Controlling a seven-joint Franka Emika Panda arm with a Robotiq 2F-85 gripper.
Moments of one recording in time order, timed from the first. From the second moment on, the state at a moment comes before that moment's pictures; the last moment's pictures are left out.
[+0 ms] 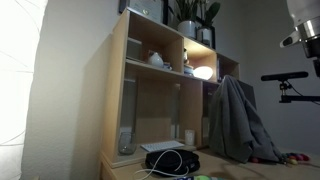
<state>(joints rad) -0.09 -0.26 -0.01 -2.29 -0.28 1.89 0.01</state>
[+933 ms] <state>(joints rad) 0.02 -0.16 0.03 -2.17 -0.26 1.89 -0.31</state>
